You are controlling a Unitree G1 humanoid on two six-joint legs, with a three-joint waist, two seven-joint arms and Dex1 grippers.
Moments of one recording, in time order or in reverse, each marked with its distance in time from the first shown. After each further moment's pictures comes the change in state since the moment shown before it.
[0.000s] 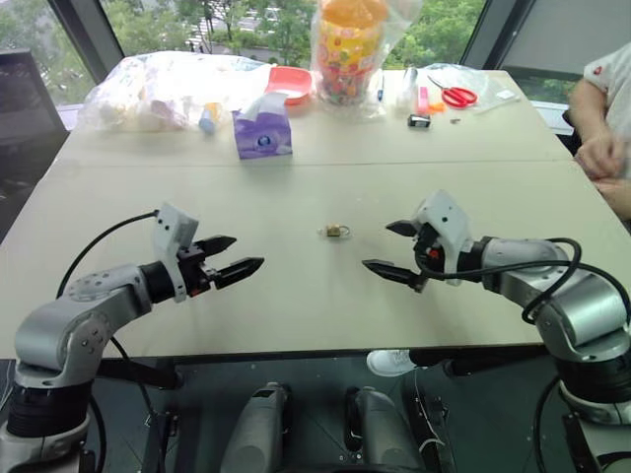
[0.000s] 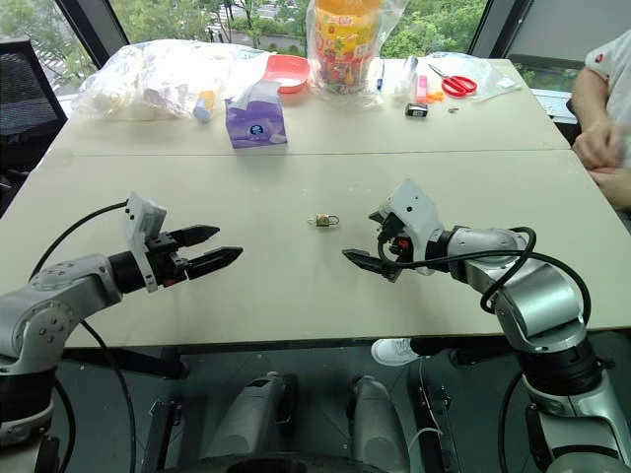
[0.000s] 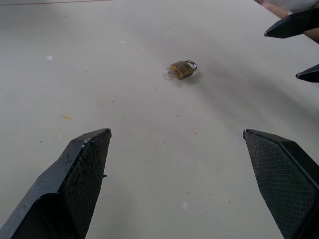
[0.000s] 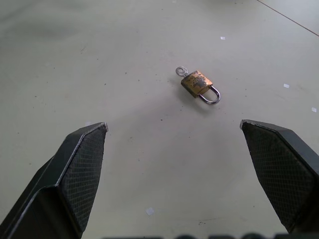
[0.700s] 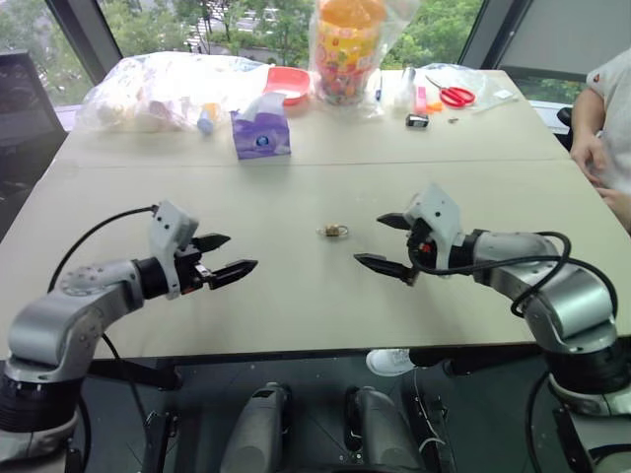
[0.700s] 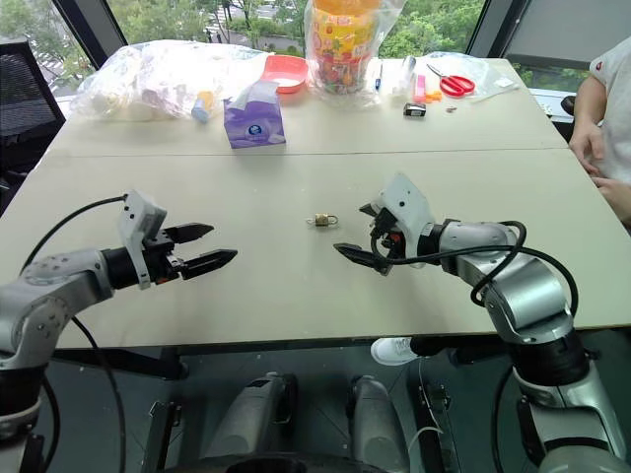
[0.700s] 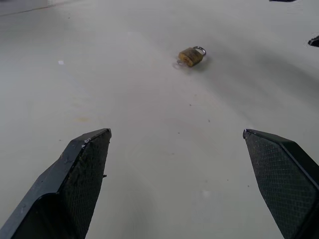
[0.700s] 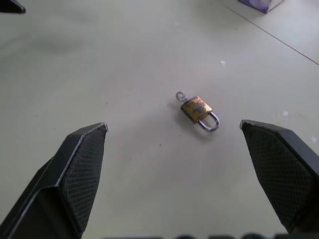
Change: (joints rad) left arm -0.086 0.150 -0.050 0.085 0.092 -0.084 -0.144; right arm -0.146 0.055 0.102 0.147 -0.060 -0.083 0.027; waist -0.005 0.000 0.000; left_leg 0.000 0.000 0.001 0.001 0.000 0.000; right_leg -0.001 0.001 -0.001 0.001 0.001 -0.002
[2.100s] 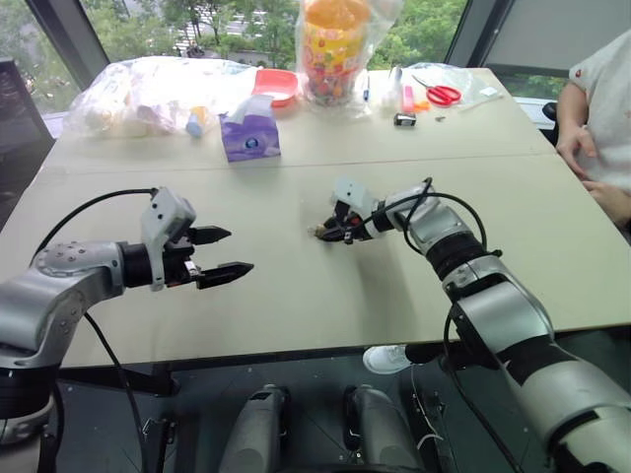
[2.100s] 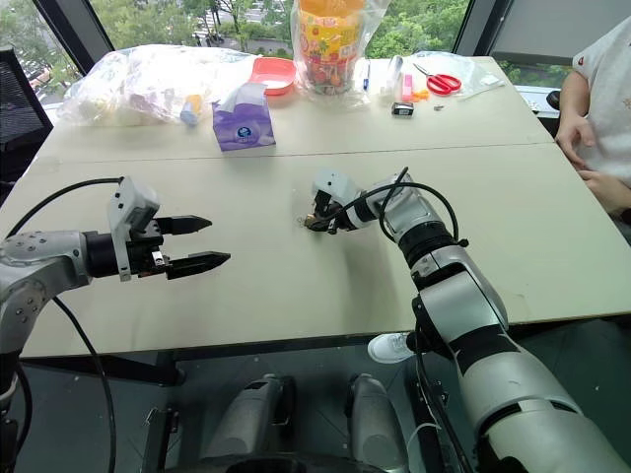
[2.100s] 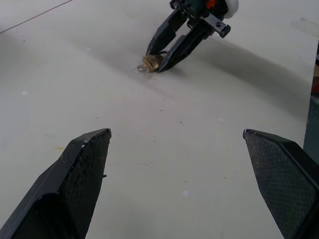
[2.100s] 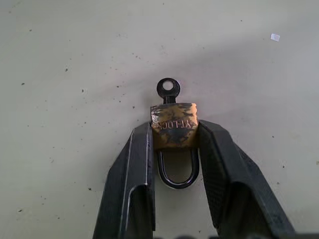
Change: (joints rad) left arm 0.001 0.052 -0.014 -0.064 -0.006 0.037 -0.081; right arm -0.529 0.369 0.193 1.250 -0.458 -0.633 0.346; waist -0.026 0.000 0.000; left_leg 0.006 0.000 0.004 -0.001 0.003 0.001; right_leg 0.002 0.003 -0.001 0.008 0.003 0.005
